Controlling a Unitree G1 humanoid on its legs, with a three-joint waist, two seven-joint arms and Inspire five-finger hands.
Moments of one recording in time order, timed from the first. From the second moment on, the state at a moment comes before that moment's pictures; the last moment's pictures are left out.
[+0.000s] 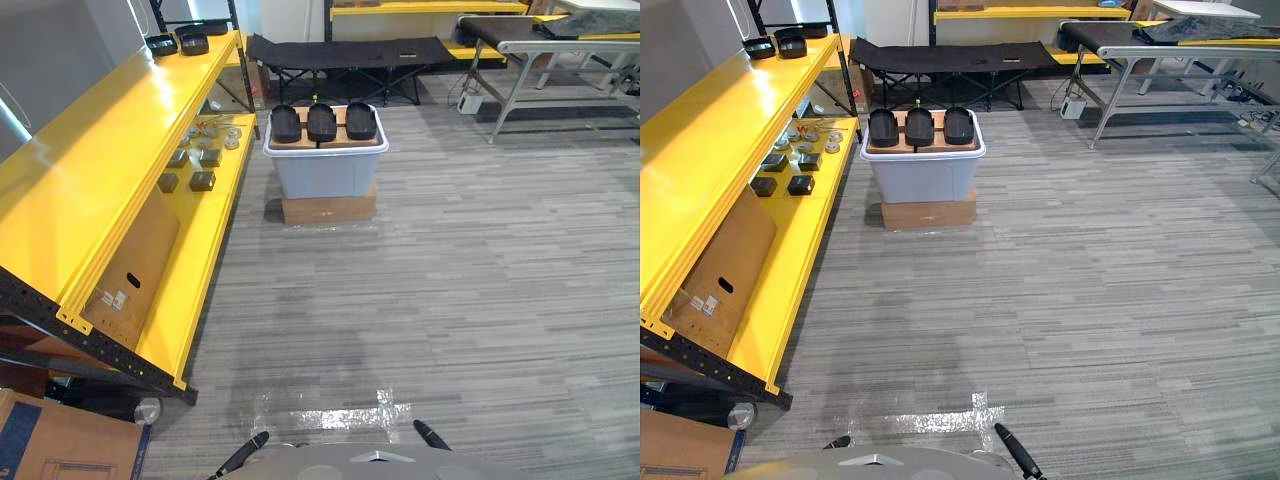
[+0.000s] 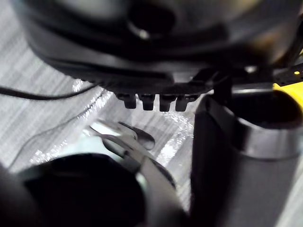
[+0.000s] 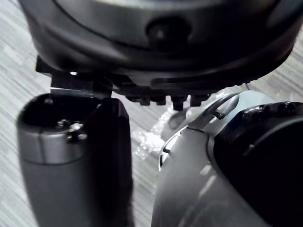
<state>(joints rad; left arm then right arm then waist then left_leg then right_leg) 0.18 0.12 0.23 1.07 -0.43 0.26 -0.06 0.16 -0.09 -0.38 1.10 0.48 0.24 0.08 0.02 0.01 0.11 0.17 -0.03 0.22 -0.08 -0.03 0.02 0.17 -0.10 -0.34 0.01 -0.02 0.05</state>
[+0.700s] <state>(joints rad) 0.11 0.09 0.06 0.89 -0.64 0.12 -0.08 0.02 -0.07 -0.22 0.96 0.44 0.01 0.08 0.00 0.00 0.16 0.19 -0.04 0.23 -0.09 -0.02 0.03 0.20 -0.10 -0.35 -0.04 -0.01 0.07</state>
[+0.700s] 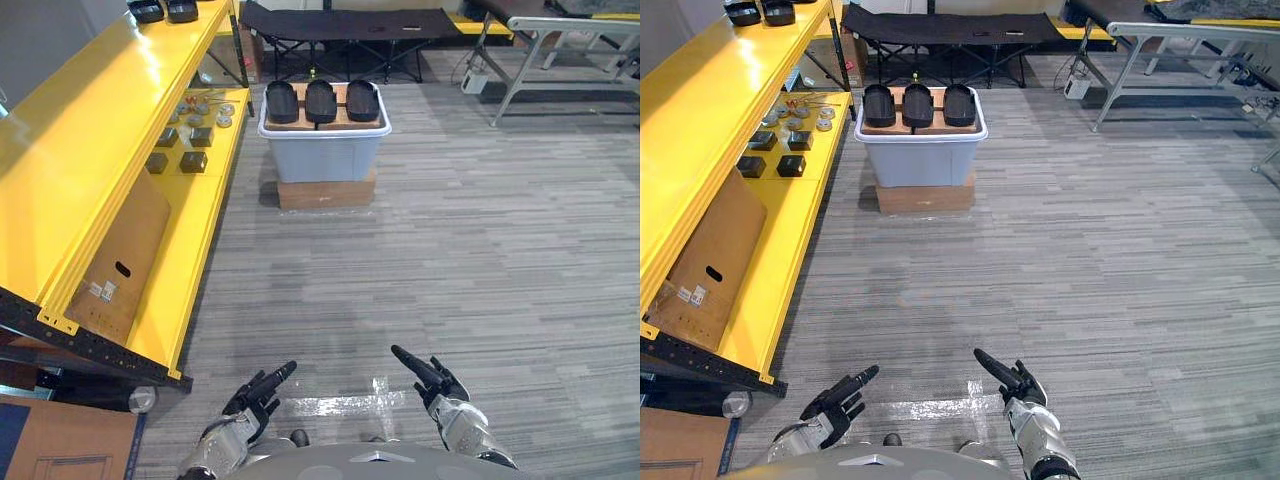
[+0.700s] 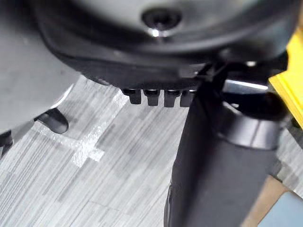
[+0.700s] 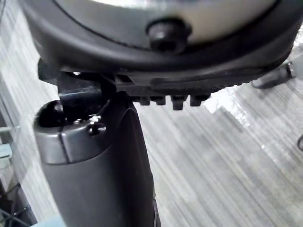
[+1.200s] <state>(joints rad) 0.17 0.09 0.12 0.87 -0.50 0.06 -0.05 0.07 -0.06 -0.19 0.96 0.40 -0.04 0.05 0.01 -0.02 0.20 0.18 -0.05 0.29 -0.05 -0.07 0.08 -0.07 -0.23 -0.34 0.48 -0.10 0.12</state>
